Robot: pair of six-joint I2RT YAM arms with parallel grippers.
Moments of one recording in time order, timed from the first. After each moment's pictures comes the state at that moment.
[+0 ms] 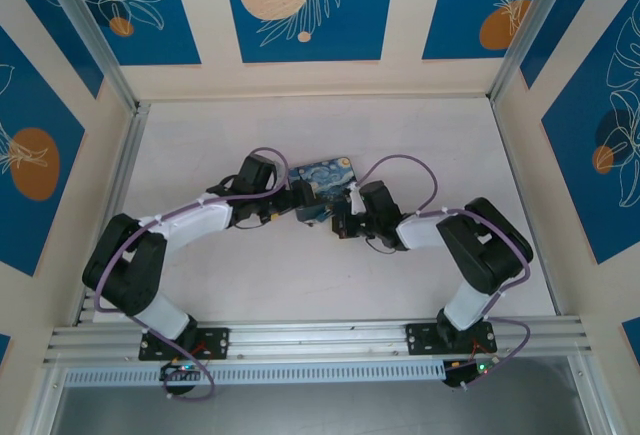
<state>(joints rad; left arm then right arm) -0.54 1.57 0.92 -0.19 0.29 -0.83 0.55 1.67 0.60 0.29 -0.37 0.52</state>
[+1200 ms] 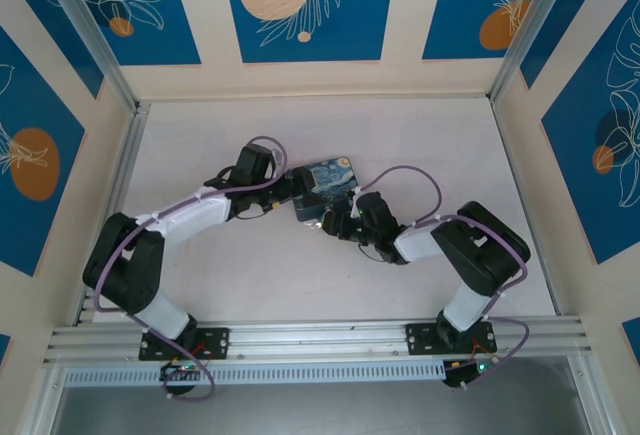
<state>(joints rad) -0.52 1.58 0.98 -0.18 0.32 -0.83 0.64 1.68 0.52 0.55 -0.21 0.79</state>
